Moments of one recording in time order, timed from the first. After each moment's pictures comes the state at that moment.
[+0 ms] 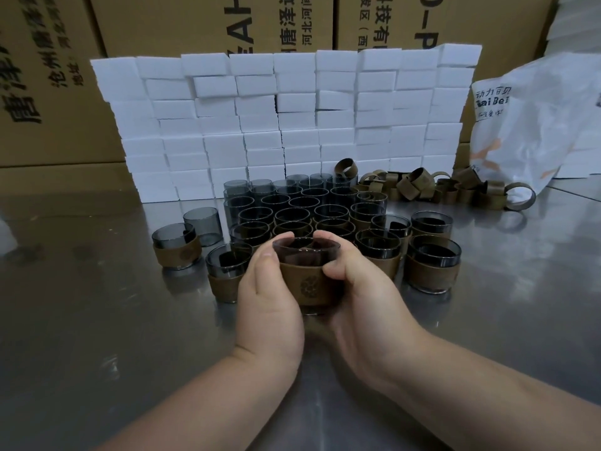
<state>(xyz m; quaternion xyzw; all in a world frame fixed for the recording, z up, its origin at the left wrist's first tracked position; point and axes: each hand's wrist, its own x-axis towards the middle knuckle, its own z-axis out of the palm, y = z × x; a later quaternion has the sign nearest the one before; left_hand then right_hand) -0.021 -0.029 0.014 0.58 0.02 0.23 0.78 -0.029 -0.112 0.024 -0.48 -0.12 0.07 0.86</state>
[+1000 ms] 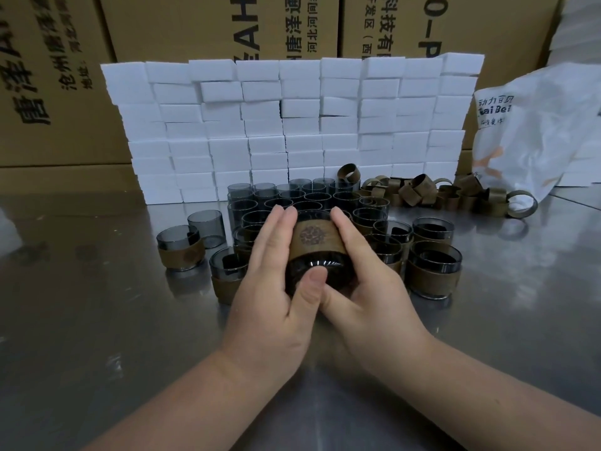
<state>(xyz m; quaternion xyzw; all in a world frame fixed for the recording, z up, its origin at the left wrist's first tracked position) -0.030 -0.004 0.012 0.78 -0.24 0.37 0.44 -0.031 -0.130 0.023 -0.79 -0.27 -0.20 0.52</state>
